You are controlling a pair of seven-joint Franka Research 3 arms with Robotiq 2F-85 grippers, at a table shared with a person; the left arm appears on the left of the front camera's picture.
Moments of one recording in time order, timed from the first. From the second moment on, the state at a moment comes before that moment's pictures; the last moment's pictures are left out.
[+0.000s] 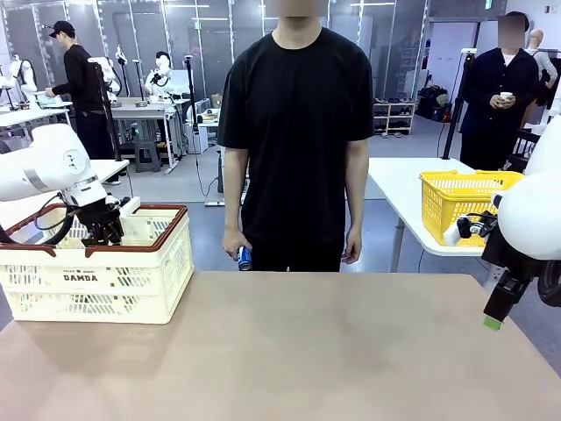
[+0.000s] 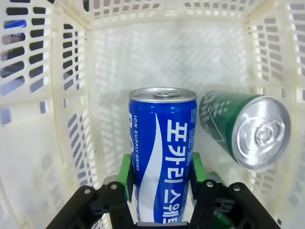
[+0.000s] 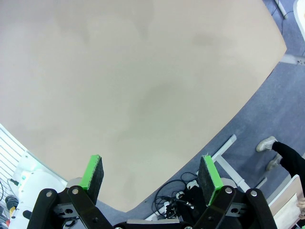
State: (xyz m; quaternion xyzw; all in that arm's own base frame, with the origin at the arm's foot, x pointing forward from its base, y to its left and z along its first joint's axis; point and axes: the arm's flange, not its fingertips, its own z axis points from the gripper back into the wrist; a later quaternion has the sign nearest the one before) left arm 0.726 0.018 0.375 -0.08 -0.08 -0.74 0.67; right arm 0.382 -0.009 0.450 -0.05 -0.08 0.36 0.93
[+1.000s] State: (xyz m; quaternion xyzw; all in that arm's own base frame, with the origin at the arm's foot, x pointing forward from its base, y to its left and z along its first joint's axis) left arm 0.733 0.012 0.325 -0.08 -0.04 -0.72 0.68; right arm 0.382 -0.009 0.450 -0.05 -0.08 0.36 0.93
